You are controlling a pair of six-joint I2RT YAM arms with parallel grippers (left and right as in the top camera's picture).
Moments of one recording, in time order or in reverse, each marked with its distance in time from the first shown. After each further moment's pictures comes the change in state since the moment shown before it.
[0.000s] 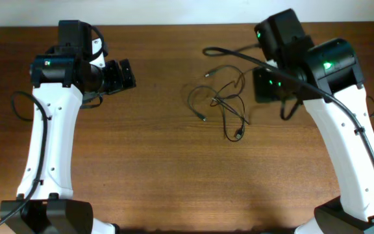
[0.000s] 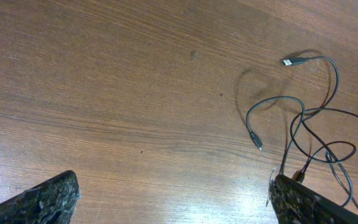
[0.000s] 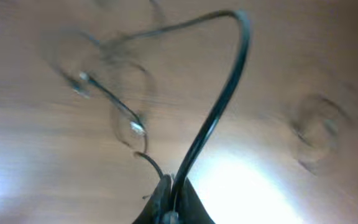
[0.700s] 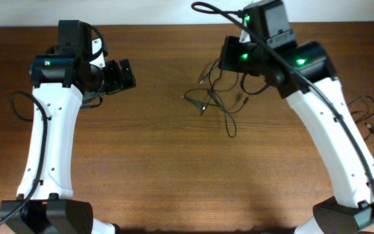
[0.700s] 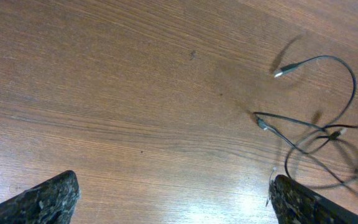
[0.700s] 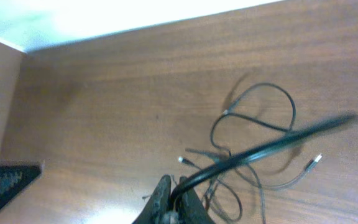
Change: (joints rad) left arm 0.000 0.000 0.000 0.000 0.000 0.000; right arm 0.000 0.014 -0.146 0.613 -0.378 0.202
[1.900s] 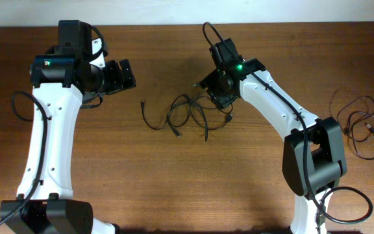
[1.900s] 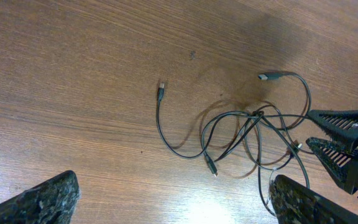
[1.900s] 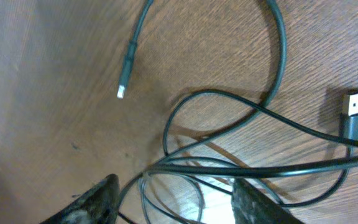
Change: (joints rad) left arm 0.000 0.000 0.000 0.000 0.000 0.000; right arm 0.000 0.332 -0.349 0.307 -0.057 0.774
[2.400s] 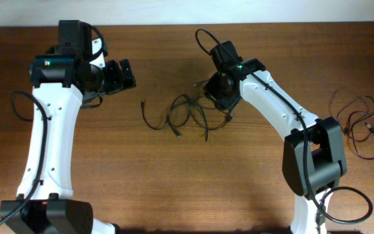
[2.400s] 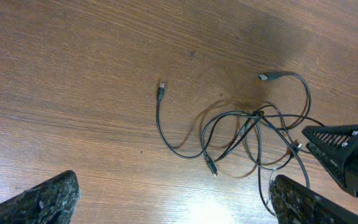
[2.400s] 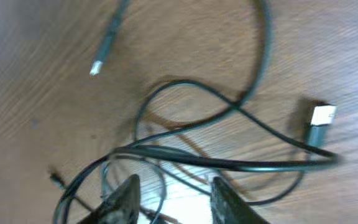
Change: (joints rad) left arm 0.000 0.000 0.000 0.000 0.000 0.000; right arm 0.000 0.000 0.000 -0.076 -0.008 -0.209
